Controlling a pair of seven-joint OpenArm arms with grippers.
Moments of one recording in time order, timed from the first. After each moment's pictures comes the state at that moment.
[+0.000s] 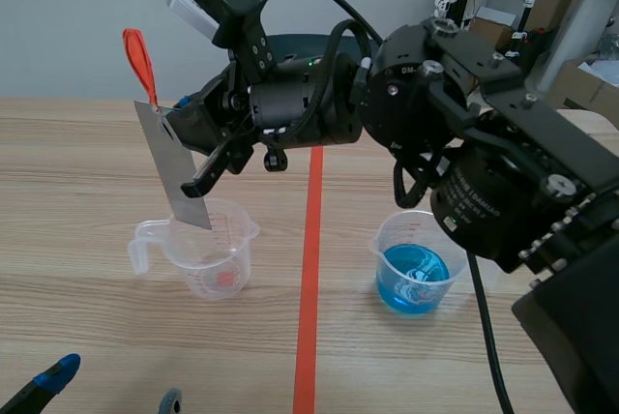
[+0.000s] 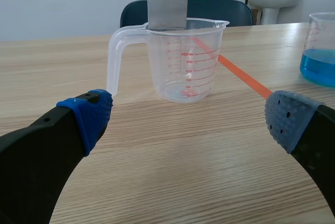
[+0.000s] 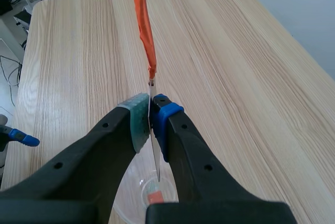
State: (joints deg) left arm 22.2 -6.1 -2.1 36.9 13.6 -8.8 -89.0; right arm 17.1 5.4 -28.8 85.5 19.2 44.9 -23.2
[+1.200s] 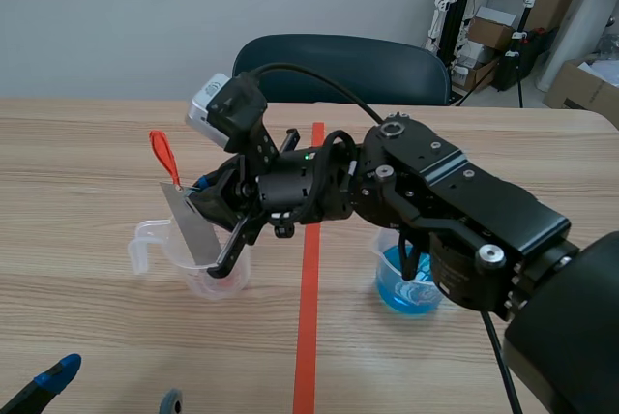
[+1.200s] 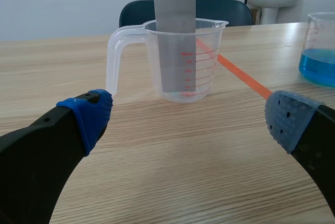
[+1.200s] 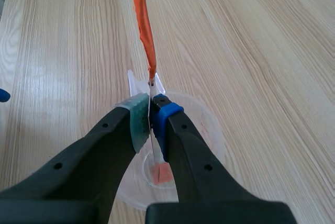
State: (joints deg) left arm 22.2 -6.1 -2.1 36.9 13.8 -8.8 -89.0; right arm 16.7 5.4 -33.5 70.5 3.8 44.9 -4.7
